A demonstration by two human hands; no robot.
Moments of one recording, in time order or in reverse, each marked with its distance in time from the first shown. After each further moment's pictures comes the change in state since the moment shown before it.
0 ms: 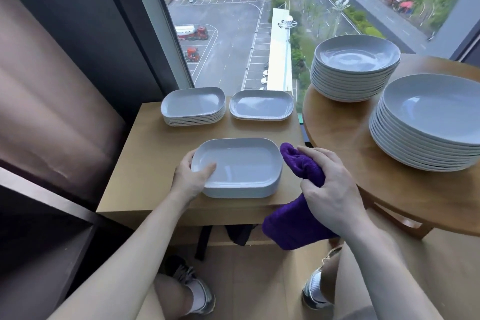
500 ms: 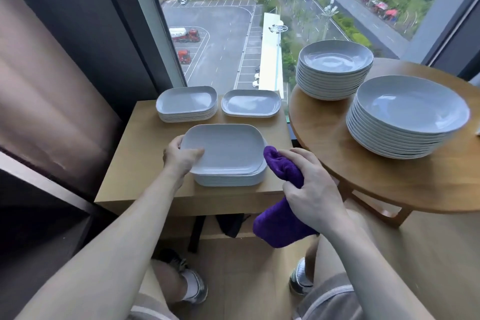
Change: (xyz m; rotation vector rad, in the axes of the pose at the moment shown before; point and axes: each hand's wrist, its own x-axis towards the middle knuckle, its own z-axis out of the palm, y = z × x) left_hand -0.007 0.037 -0.006 -0.081 0.088 -0.065; right_hand -0.036 -0.015 -0.005 -0.050 -0.064 -0.029
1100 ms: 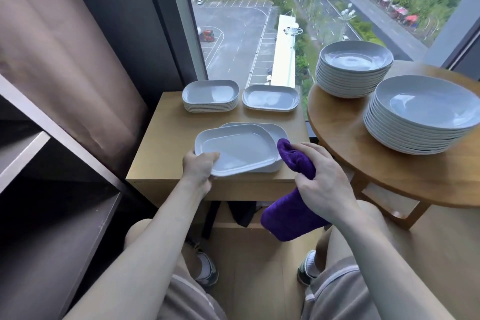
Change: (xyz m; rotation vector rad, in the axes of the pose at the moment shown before) left_hand -0.073 -0.005 -0.020 -0.454 -0.002 -0.221; right_hand -0.023 -0.023 0.009 -0.041 0.001 -0.035
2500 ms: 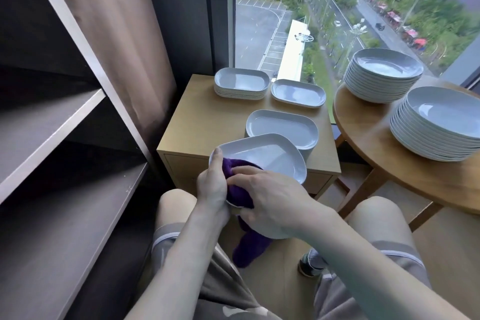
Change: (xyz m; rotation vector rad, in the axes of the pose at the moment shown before) left_hand -0.089 -0.012 -0.076 -0.285 0.058 -0.128; right_hand -0.059 -0.133 0.084 -0.506 -0.598 -0.411
